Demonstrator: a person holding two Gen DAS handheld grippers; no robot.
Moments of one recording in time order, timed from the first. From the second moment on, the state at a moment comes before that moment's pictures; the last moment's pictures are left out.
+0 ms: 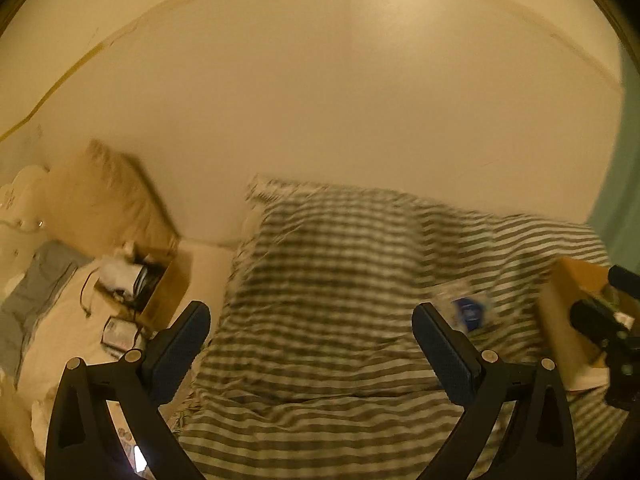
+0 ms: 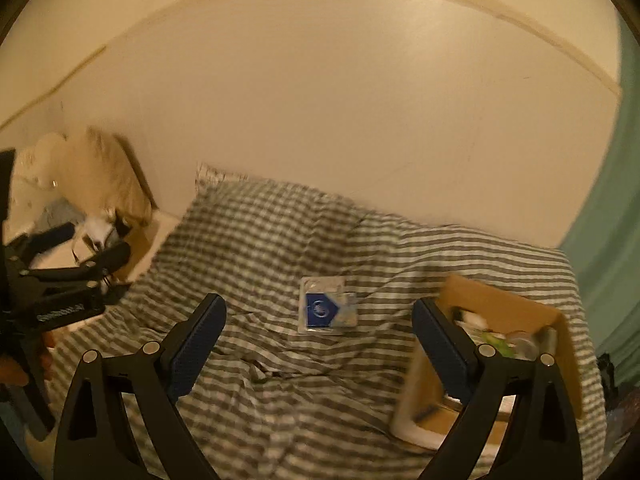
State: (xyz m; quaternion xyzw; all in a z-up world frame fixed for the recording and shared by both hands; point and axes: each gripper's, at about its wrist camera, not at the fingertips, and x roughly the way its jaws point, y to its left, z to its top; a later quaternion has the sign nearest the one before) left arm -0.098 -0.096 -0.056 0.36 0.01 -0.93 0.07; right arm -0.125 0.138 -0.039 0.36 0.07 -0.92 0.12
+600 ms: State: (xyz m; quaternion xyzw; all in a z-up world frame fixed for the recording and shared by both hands) left arm -0.174 -0.063 -0.163 0.43 0.00 -0.90 0.06; right arm -0.268 0.163 -0.228 0.52 0.02 -0.85 0.08
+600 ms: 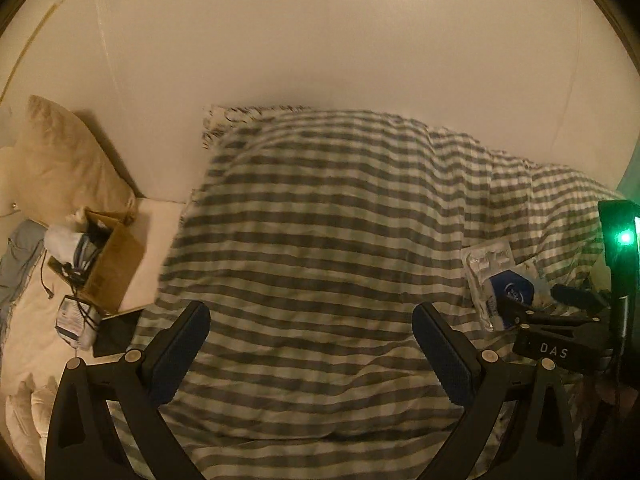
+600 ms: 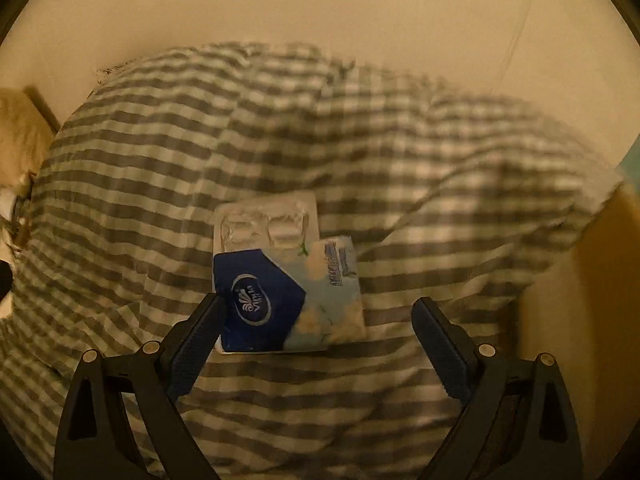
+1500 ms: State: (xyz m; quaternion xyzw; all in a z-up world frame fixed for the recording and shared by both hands) left arm -0.177 -0.029 -0.172 0.46 -0.01 -0.89 0.07; right arm -0.226 0.192 -0.202 0.49 0.03 -0.87 0.12
